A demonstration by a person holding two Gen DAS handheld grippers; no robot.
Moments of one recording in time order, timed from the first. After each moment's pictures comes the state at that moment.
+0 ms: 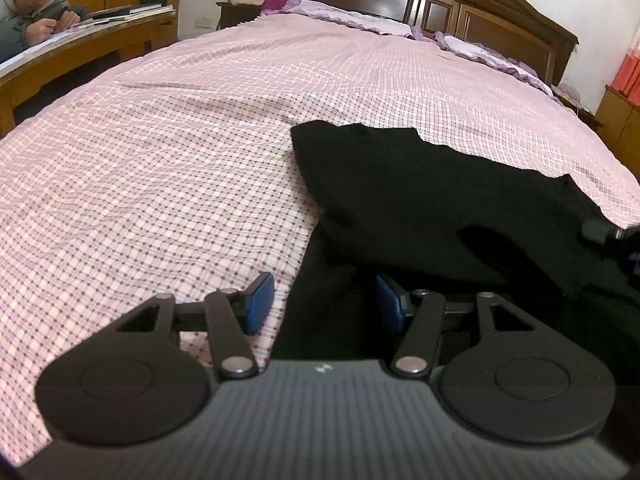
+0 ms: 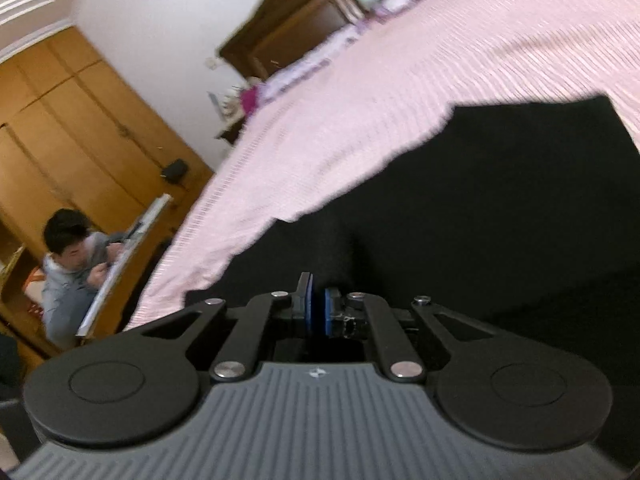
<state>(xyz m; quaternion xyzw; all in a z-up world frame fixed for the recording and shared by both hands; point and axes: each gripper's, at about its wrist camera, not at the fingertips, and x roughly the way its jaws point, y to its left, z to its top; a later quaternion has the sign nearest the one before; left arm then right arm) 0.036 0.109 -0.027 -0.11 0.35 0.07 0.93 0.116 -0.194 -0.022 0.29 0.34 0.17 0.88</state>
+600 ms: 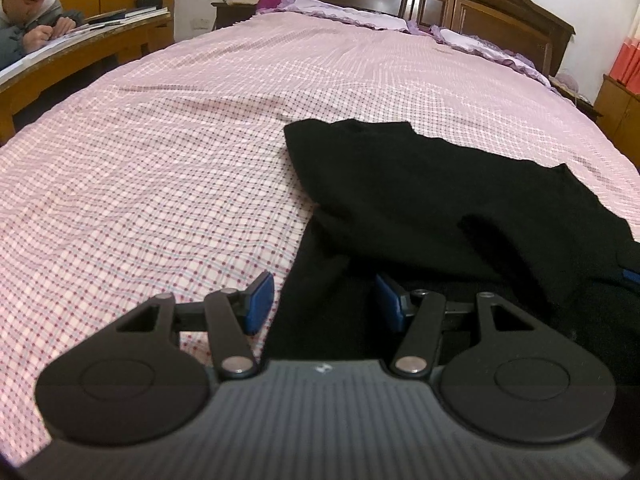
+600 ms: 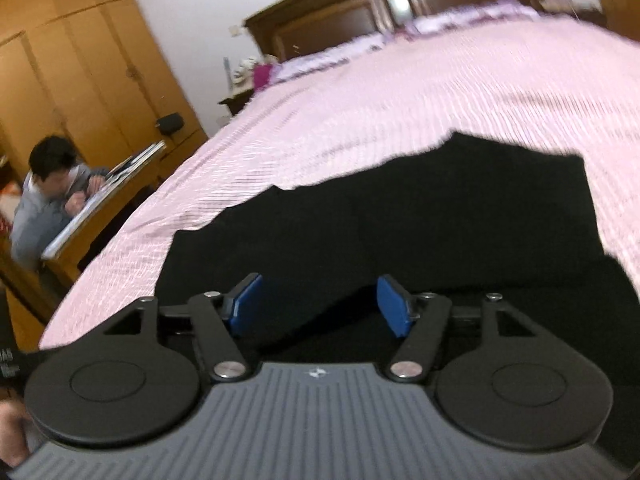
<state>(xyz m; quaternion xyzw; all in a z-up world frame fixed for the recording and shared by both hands) 0.032 0.103 -0.021 -0.10 0.36 0.07 0.93 0.055 -0.179 0.006 0.14 0.31 0.19 0.92</state>
